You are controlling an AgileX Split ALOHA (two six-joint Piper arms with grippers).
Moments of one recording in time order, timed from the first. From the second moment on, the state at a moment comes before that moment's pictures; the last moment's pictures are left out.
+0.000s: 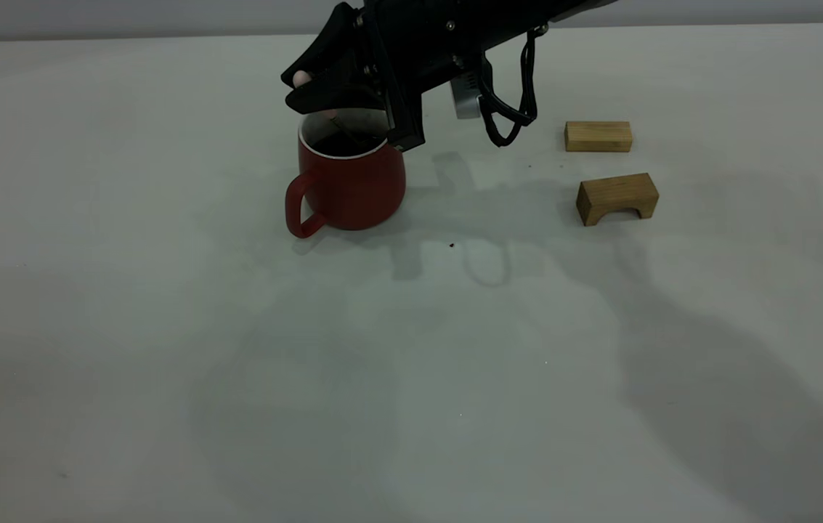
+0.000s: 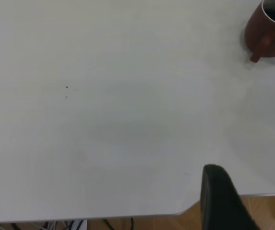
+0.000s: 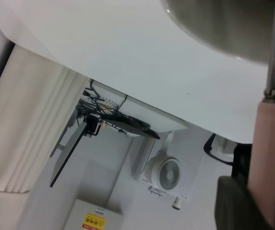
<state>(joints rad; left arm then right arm) -0.05 -0.02 -0.49 0.01 1.13 -0.03 0.43 2.53 -1.70 1.56 0.83 0.38</state>
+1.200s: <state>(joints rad) -0.05 -0.02 -0.49 0.03 1.13 -0.03 0.42 1.66 -1.70 0.44 1.21 0.22</state>
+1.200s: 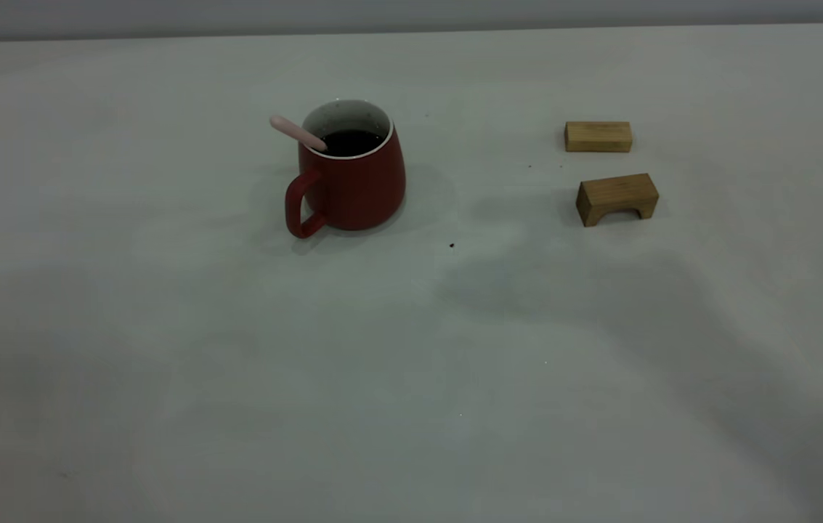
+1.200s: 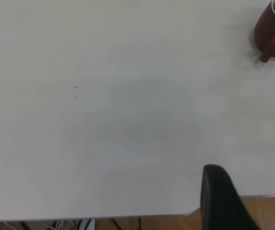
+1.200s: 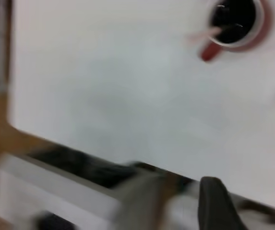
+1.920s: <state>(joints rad) -0.05 -0.02 -0.49 0.03 1.13 -0.03 0.32 0.60 -0.84 0.15 1.24 -0.09</state>
